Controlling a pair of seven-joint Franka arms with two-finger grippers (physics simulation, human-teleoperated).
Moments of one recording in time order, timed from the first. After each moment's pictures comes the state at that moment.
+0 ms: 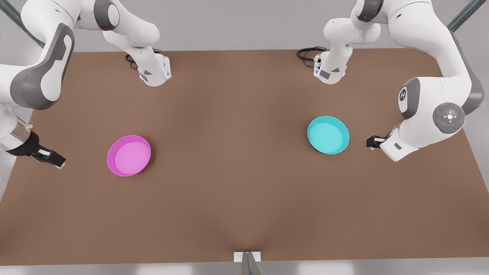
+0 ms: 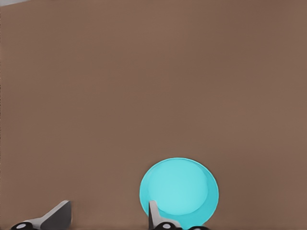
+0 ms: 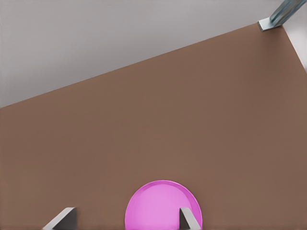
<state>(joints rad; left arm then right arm) -0.09 0.30 0.02 -1.36 0.08 1.52 0.07 -0.05 0.33 -0.07 -1.16 0.01 1.64 0.21</state>
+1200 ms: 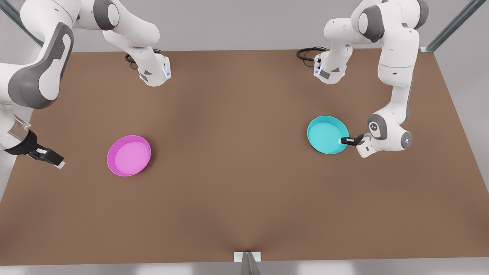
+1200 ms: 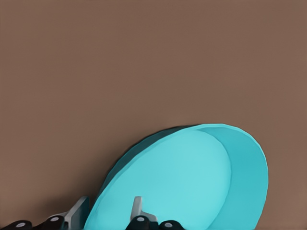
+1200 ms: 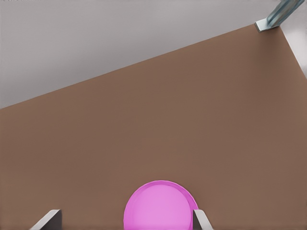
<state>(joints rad) -0.09 0.42 0.22 -2.19 -0.50 2.15 0.62 -0.06 0.32 -0.08 -1.16 0.01 1.64 0.21</state>
